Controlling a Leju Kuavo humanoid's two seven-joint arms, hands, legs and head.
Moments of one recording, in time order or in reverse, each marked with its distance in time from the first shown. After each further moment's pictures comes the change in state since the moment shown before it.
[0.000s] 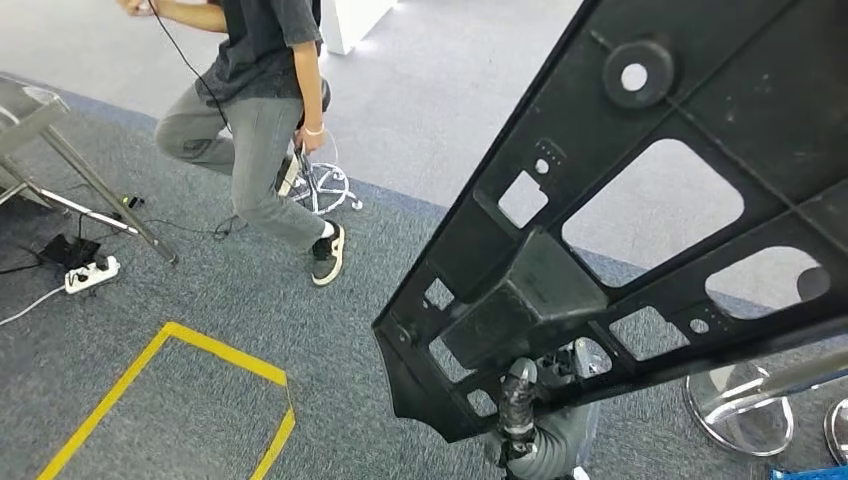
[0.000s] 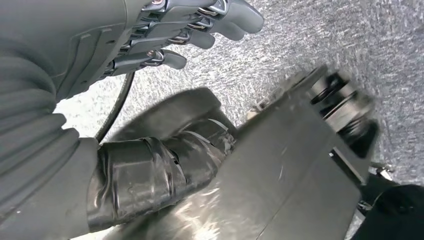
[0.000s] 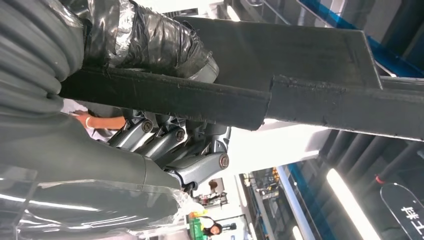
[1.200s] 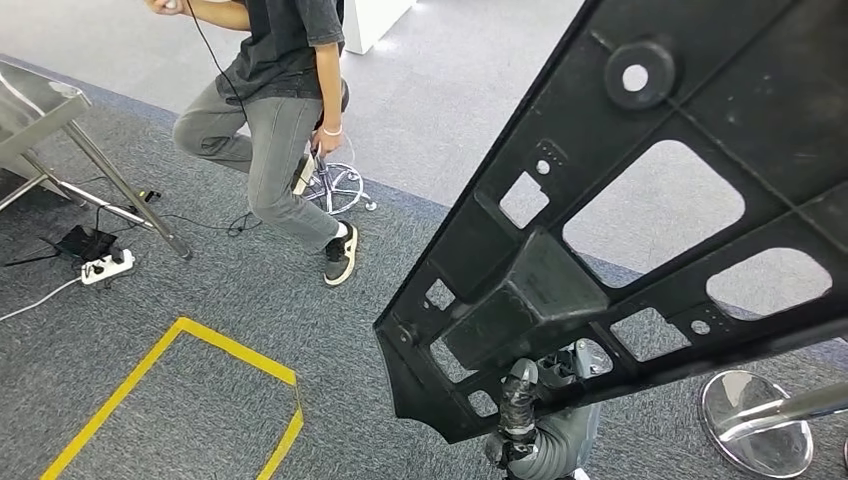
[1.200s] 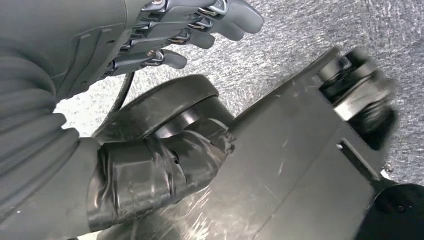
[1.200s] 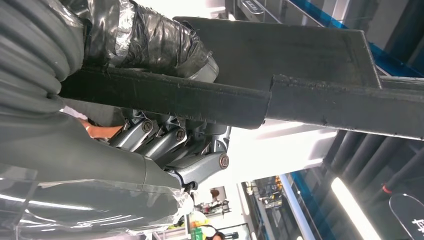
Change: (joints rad) left arm 0.001 0.000 -0.001 0.000 0.000 0.000 0.000; right arm 0.000 0.000 0.000 0.000 0.000 0.000 0.000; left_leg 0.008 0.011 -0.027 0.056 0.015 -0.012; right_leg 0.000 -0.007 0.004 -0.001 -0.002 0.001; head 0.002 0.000
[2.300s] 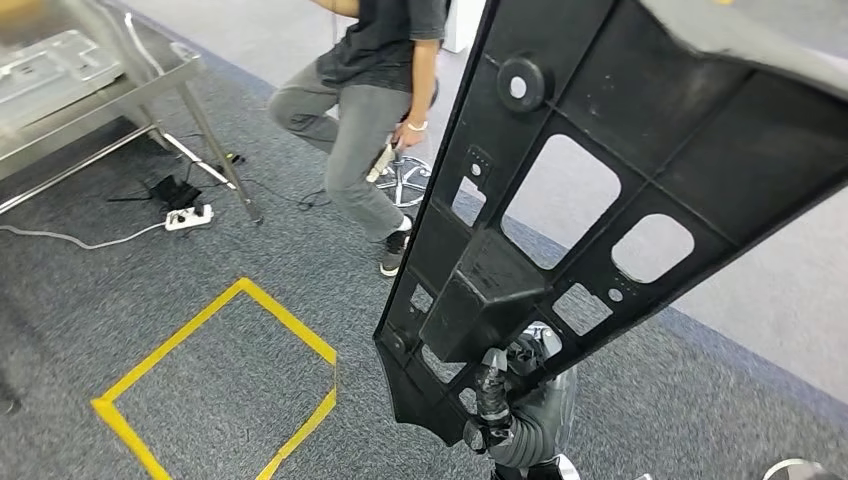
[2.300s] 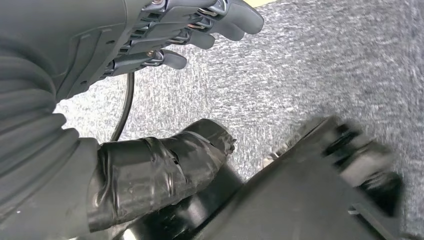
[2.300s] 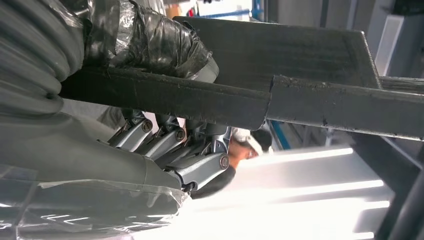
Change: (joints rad) left arm -0.008 0.002 -0.028 -0.002 -0.119 0.183 0.004; right arm -0.016 0.007 0.000 0.061 0.049 -0.027 0.095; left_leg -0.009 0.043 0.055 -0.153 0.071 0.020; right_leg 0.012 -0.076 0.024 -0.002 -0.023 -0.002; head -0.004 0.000
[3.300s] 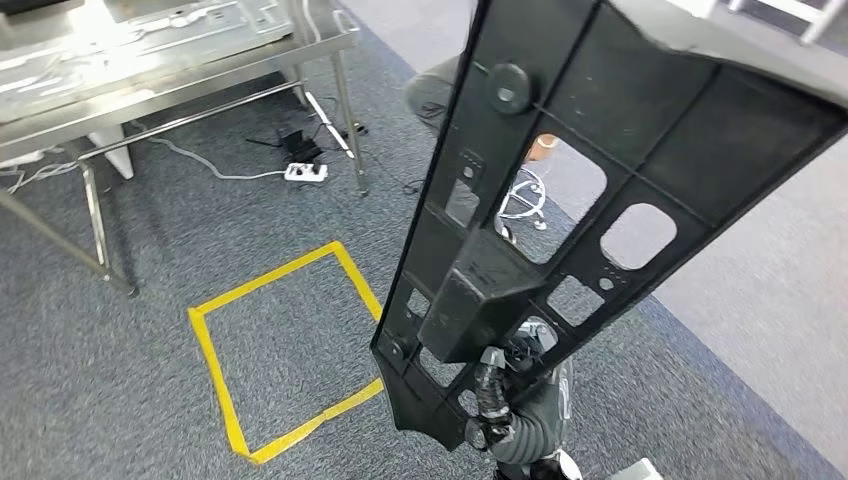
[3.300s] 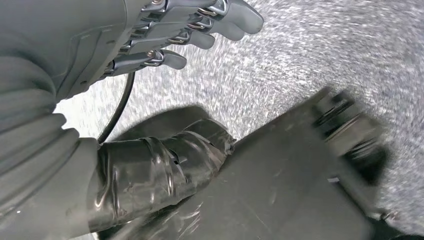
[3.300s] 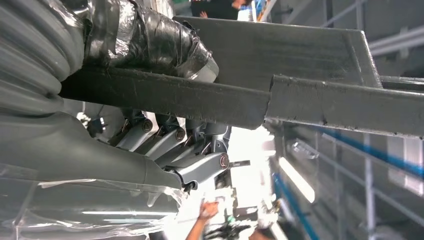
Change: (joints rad) left arm 0.004 -0.032 0.003 -0.005 0.092 -0.013 -0.008; right arm -0.005 -0.017 -0.003 0.004 -0.034 0.061 0.013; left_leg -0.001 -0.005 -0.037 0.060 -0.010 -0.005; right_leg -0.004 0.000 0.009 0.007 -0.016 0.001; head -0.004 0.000
